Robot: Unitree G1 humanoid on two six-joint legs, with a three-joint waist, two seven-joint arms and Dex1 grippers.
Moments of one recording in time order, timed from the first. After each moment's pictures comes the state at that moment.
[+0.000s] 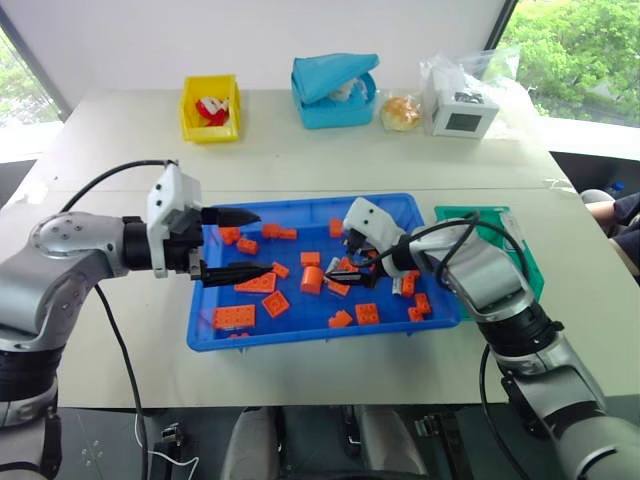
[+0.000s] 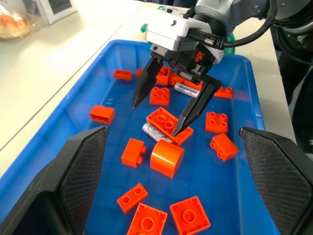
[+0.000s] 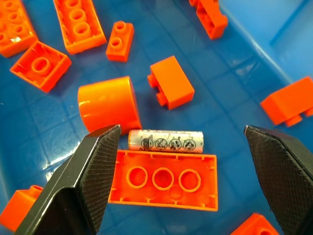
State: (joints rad) left arm -0.43 0.90 0.10 -0.32 -0.68 0.67 -1.12; right arm -0.69 -0.49 0.36 -0.22 0.10 1.03 0.87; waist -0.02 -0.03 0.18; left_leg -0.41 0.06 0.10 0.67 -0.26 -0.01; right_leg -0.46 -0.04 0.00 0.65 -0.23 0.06
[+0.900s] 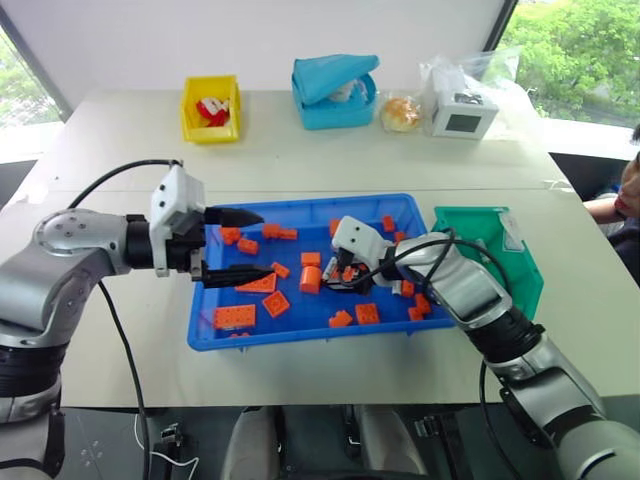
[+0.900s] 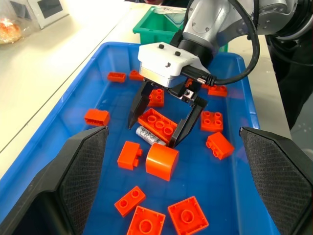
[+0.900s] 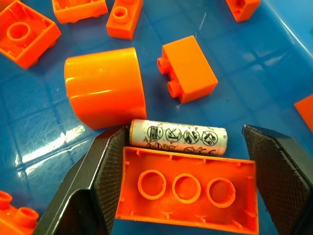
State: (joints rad) left arm -0.44 0.88 0.09 -0.32 -0.66 0.64 -1.15; right arm -0.67 -0.50 0.45 -0.11 0.08 0.86 0.84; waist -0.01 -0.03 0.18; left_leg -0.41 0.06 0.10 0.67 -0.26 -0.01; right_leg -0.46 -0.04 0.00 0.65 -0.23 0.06
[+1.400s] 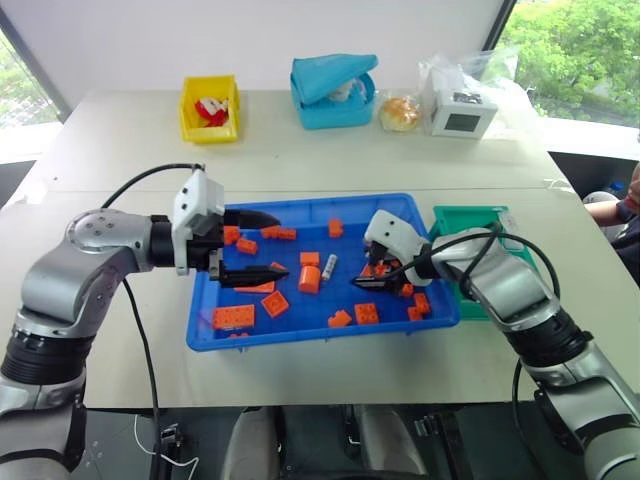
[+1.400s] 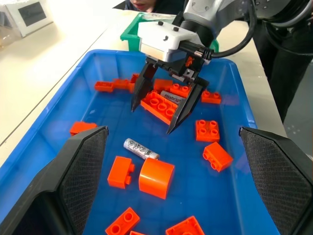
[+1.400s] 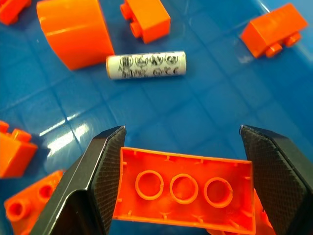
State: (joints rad) left arm -0.48 0.82 0.01 -0.26 -0.62 0.60 -1.18; right arm -0.63 -0.64 0.38 -0.20 0.12 0.91 0.86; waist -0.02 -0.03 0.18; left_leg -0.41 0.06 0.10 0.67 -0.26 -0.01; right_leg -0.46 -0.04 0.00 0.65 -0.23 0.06
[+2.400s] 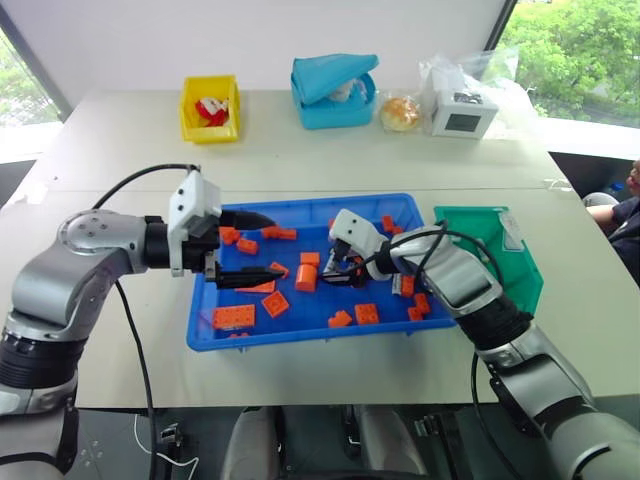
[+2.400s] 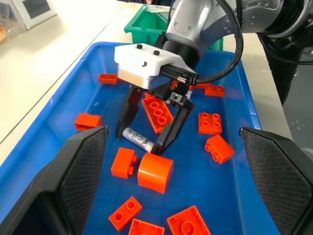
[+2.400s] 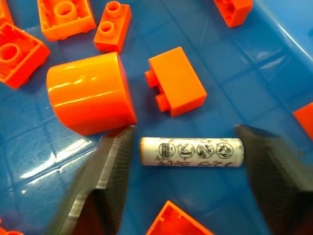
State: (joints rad) left arm -0.47 0.84 0.03 -0.29 -0.62 0.61 -1.16; right arm -0.72 -0.46 0.45 0.00 0.10 0.82 0.86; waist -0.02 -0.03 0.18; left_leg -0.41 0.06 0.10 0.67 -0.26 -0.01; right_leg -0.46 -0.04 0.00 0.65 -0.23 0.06
